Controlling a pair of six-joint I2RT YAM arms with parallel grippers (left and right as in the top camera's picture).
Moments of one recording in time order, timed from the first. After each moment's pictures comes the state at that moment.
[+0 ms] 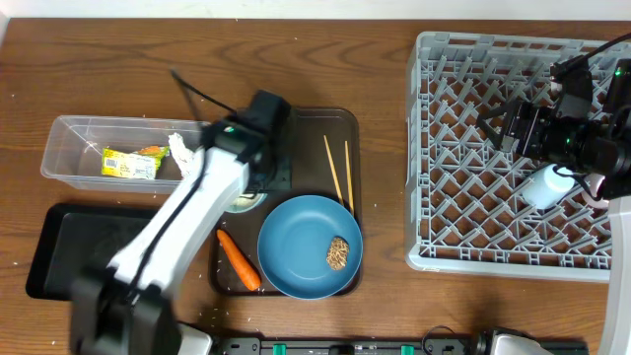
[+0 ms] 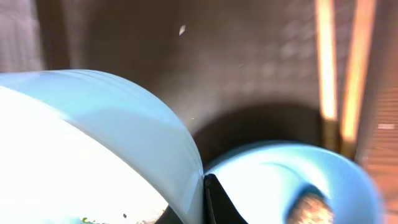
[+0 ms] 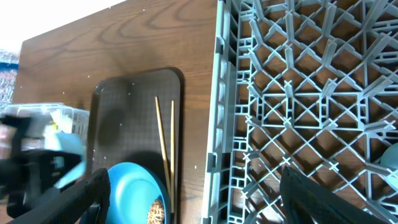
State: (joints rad) left arm -0.37 1.56 1.25 -1.01 0.01 -0.41; right arm -0.18 1.34 1.54 -1.16 -0.50 0.12
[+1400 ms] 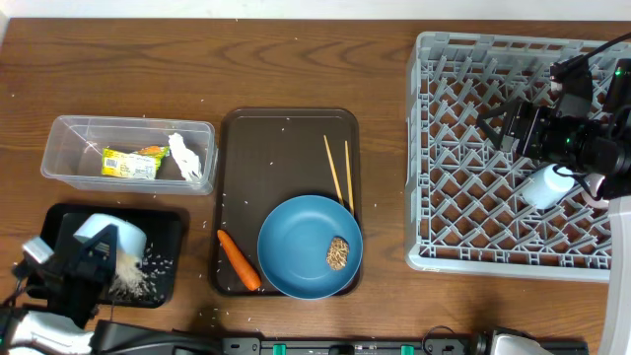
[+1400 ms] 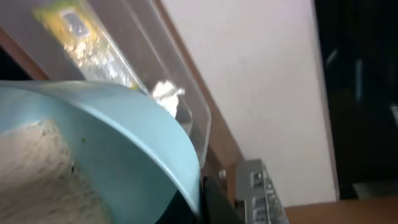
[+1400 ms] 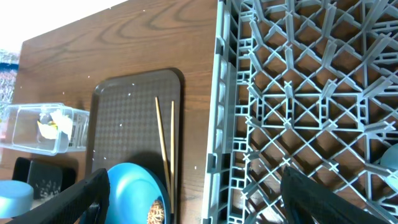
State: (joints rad) left arm 1.37 1.25 0.60 -0.89 1.39 0.38; right arm -0.18 1.34 1.54 -1.16 -0.50 0.12
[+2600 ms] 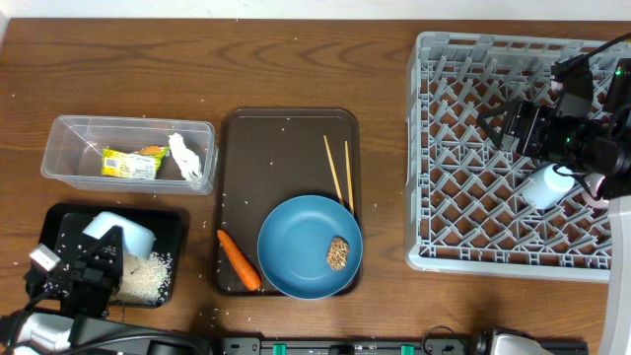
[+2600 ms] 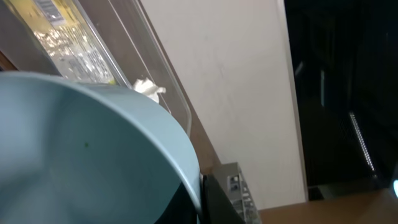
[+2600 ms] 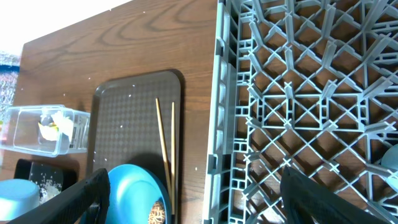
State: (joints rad) left arm 1.37 1.31 0.55 -0.92 1.49 0.46; right arm -0.18 1.34 1.54 -1.15 -0.50 0.13
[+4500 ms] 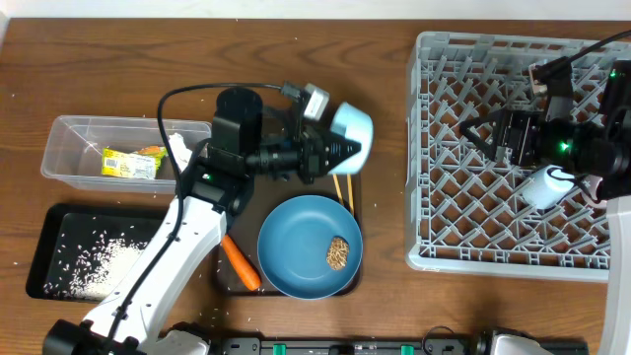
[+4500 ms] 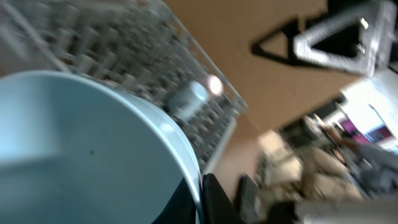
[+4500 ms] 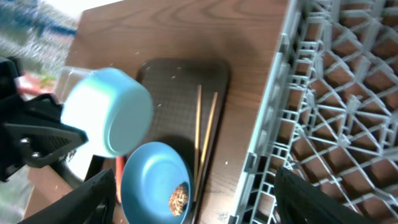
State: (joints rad) left arm -0.36 1.37 0.98 0.02 0.95 -0.47; right arm -0.17 1.34 1.54 -1.18 -0.67 0.00
